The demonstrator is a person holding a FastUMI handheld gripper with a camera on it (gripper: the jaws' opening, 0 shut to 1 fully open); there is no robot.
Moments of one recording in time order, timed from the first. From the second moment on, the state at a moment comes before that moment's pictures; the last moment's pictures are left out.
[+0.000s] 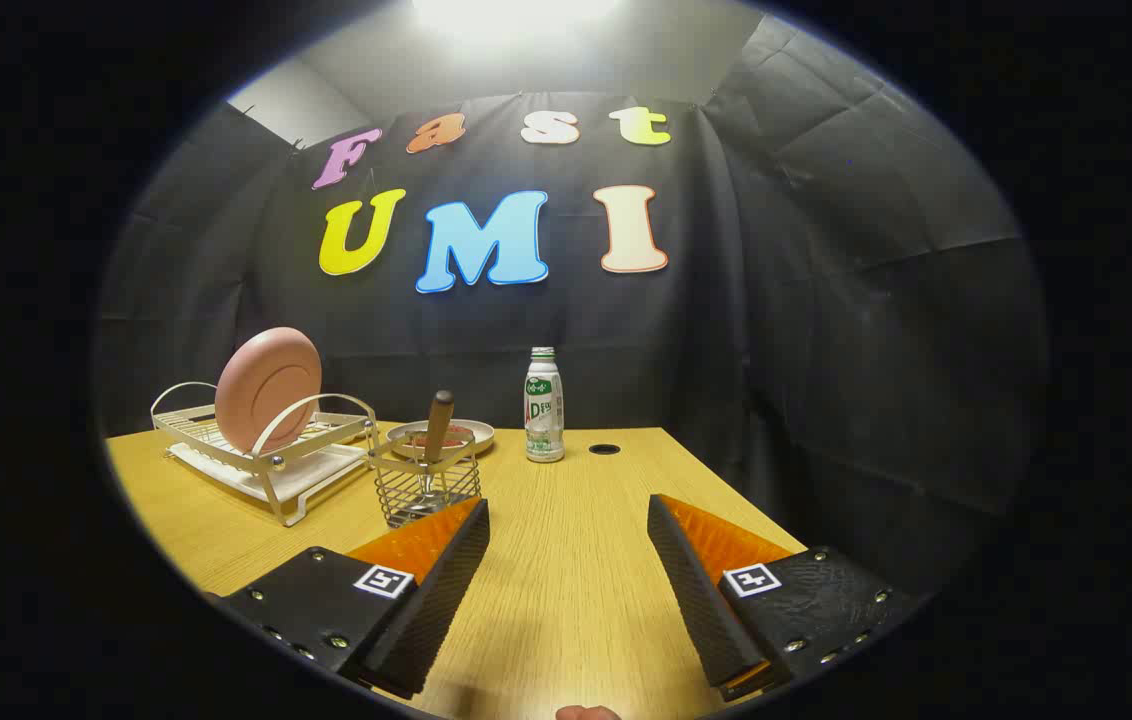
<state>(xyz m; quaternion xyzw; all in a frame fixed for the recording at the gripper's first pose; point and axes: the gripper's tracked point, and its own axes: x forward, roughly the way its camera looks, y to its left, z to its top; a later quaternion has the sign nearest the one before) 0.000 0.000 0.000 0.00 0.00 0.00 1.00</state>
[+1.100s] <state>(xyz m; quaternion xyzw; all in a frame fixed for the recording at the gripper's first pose) 0.014 0.037 0.183 0.00 -0.02 -0.01 1.00</state>
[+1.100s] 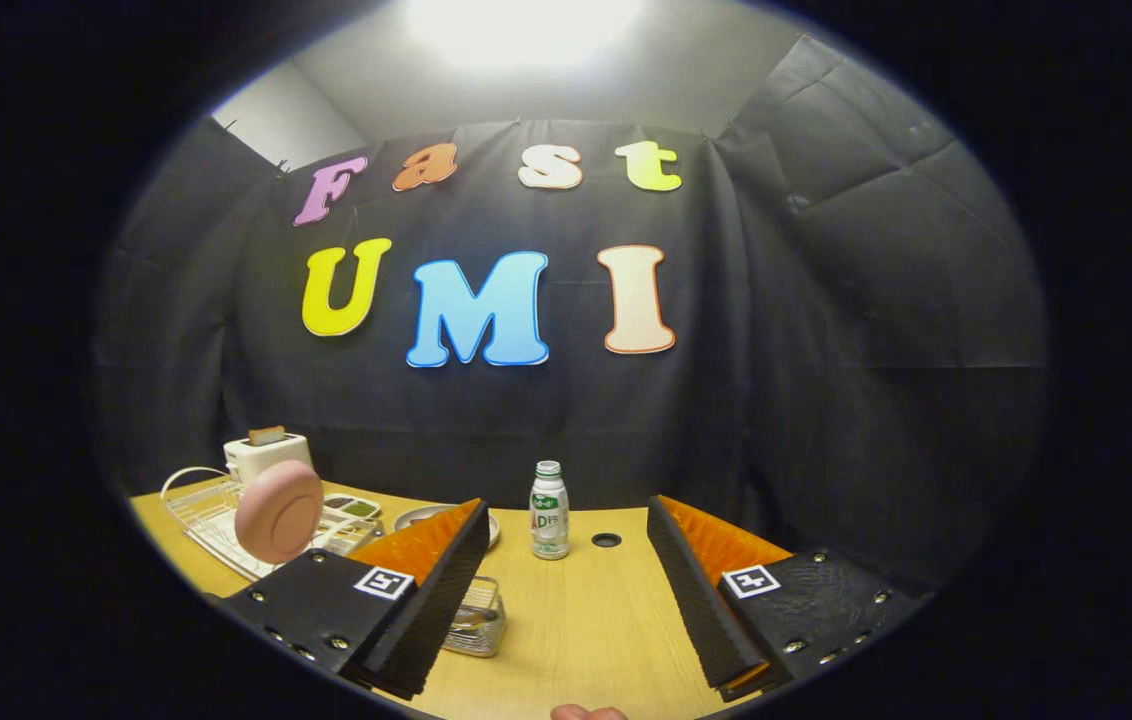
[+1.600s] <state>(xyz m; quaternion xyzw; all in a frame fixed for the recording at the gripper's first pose) 0.014 0.112 0.243 0.00 -0.01 -0.01 1.00</state>
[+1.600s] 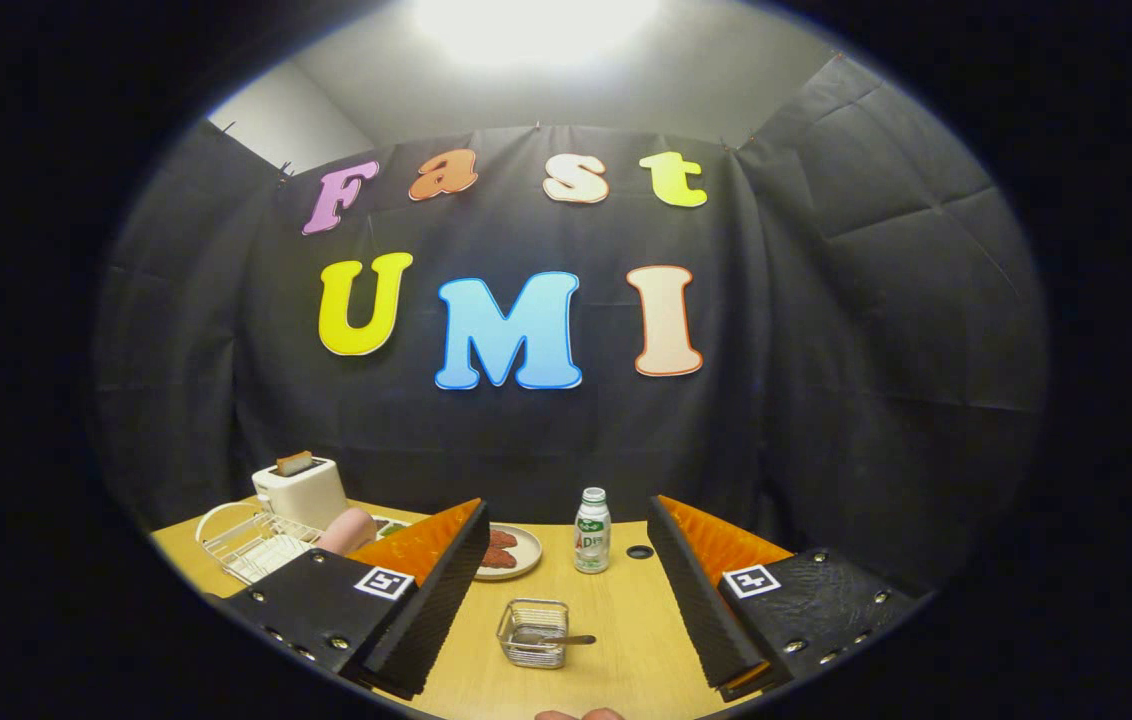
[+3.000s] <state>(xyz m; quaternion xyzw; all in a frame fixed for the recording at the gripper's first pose) 0.133 0.341 0.120 -0.05 0.31 -0.01 0.95</state>
